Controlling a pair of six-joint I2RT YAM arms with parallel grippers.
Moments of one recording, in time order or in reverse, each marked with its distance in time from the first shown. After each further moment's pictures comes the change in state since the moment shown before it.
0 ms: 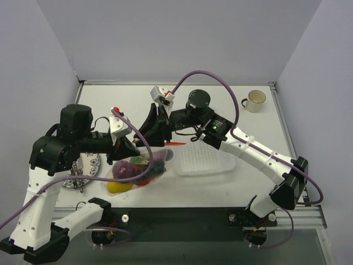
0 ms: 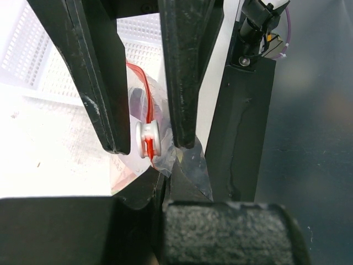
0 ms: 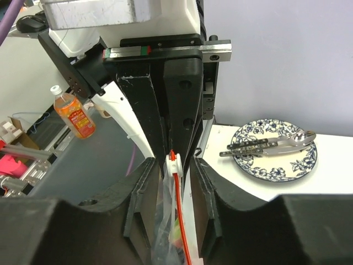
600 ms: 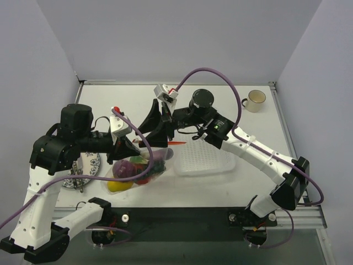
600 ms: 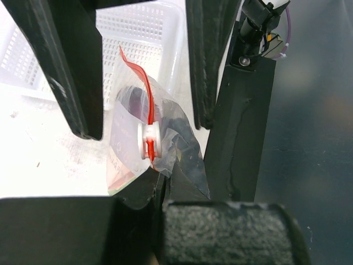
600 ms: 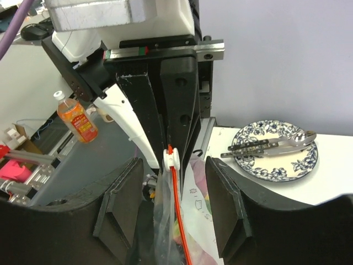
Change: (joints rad) left arm 0.000 0.003 0.000 0.000 0.000 0.000; right arm -0.028 -0.010 -0.029 0.072 -0.015 0.067
